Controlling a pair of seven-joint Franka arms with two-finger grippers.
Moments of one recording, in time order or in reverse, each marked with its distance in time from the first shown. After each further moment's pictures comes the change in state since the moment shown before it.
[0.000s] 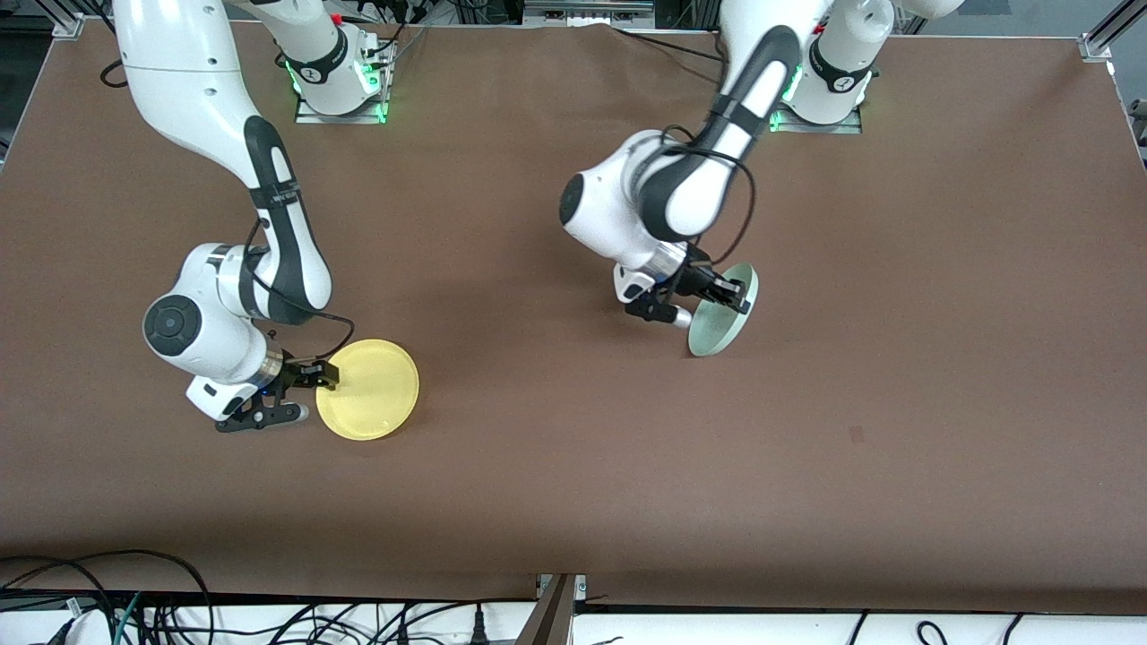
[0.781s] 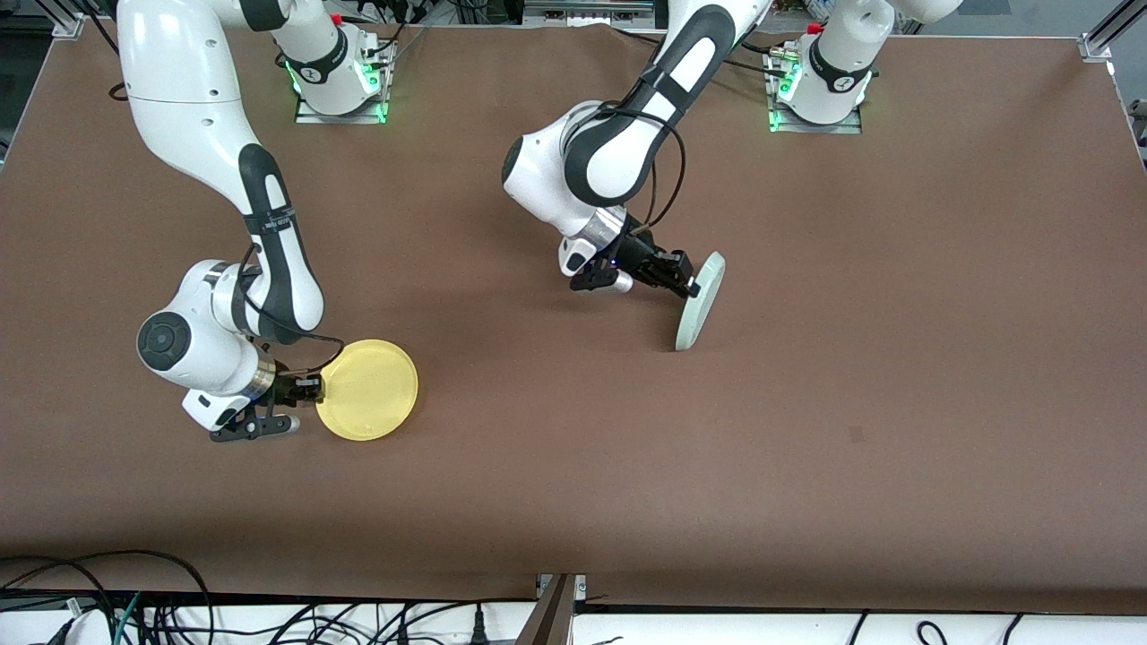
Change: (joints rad) left arm -0.111 0.073 0.011 0.140 -0.074 0.033 -0.144; right arm -0.055 0.050 0.005 0.041 0.031 0.001 -0.053
